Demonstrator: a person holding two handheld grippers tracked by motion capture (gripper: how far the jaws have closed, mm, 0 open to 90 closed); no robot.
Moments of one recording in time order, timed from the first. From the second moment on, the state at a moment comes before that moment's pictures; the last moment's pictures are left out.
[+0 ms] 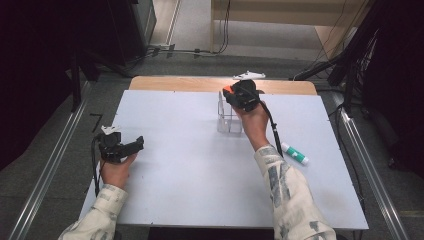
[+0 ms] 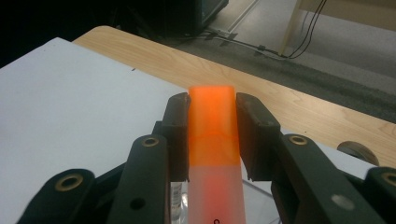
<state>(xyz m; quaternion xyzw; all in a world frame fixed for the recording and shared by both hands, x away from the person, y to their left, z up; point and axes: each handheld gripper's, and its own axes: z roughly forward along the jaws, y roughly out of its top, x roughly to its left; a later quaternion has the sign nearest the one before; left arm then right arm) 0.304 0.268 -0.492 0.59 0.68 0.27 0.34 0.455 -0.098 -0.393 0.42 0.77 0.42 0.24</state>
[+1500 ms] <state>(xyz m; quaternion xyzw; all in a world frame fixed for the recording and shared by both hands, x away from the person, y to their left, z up) 0.304 0.269 -0.492 0.59 0.68 0.27 0.34 0.477 -0.095 -0.399 0.44 0.76 0.42 0.24</state>
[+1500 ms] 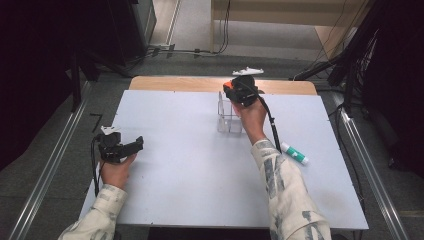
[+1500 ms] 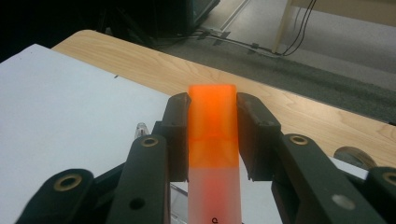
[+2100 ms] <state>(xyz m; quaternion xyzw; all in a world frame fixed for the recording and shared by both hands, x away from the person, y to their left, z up) 0.304 0.269 -0.492 0.59 0.68 0.27 0.33 0.472 -0.100 -0.396 0.44 0.76 0.42 0.24</state>
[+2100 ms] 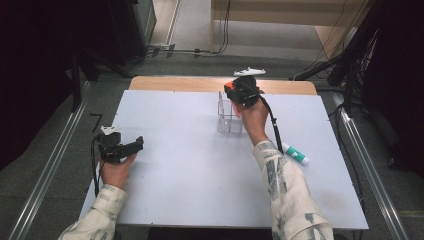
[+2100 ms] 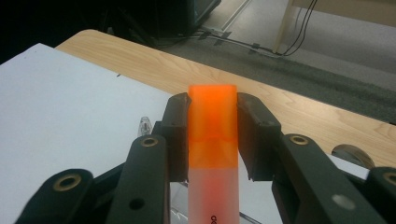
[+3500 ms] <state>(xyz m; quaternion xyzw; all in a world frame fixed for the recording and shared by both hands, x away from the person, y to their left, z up) 0.303 0.268 -0.493 0.59 0.68 0.27 0.33 0.462 -0.124 -0.403 0.44 0.77 0.41 0.20</state>
